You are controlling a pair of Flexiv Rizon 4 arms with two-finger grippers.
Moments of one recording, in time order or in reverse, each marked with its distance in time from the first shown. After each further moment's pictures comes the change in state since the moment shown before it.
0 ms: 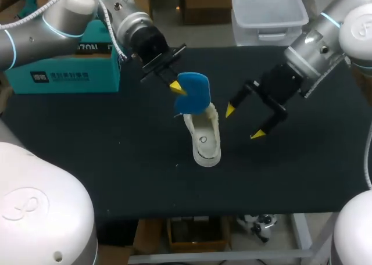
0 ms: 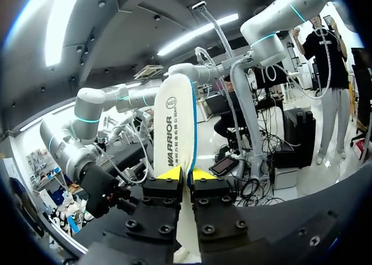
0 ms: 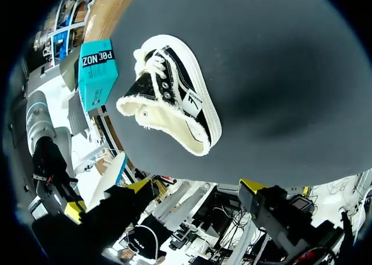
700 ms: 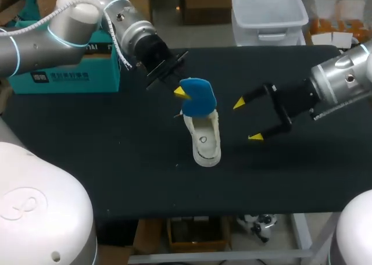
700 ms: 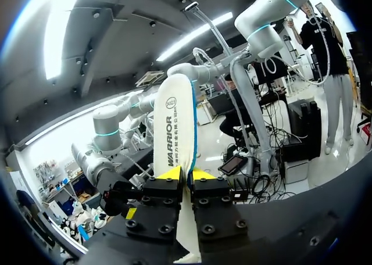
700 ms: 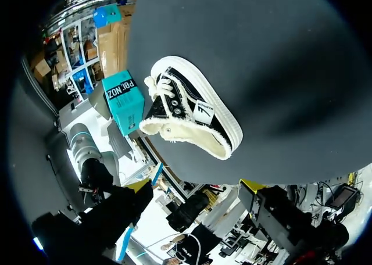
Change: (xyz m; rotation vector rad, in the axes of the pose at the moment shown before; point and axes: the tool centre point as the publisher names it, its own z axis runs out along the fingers) left arm -0.004 0.011 0.009 0.024 -0.049 0.087; right arm 0.004 0.004 -0.011 -0.067 0.380 0.179
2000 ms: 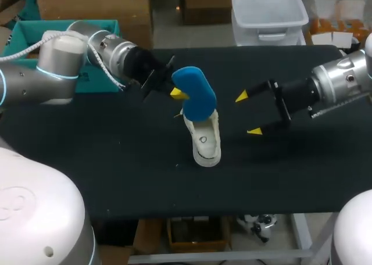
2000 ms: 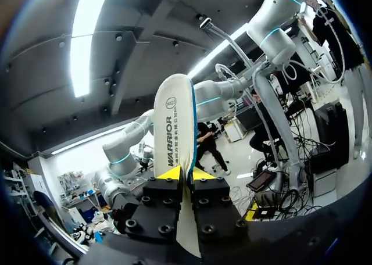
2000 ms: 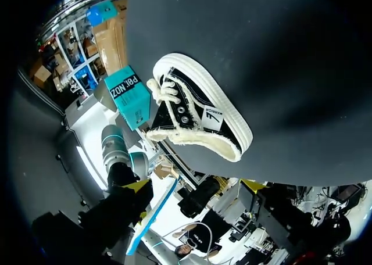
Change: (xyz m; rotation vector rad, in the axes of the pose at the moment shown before) left arm 0.003 -0.011 -0.002 0.148 -0.242 0.032; right arm 0.010 0.024 -0.001 0.135 0.066 0.049
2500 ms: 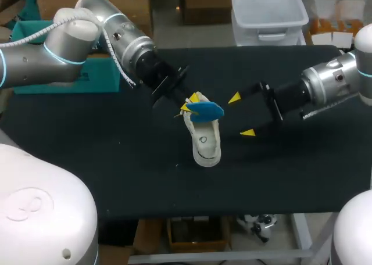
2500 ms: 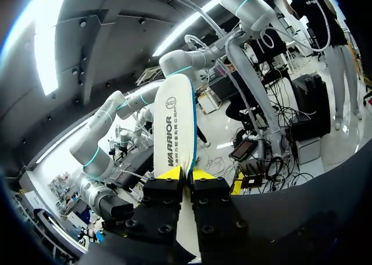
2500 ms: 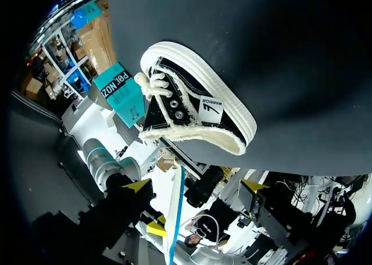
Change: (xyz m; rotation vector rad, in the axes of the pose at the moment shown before) left arm 0.016 0.033 0.027 -0.208 0.203 0.121; right arm 0.003 0.001 0.019 0.098 -0.003 0.102
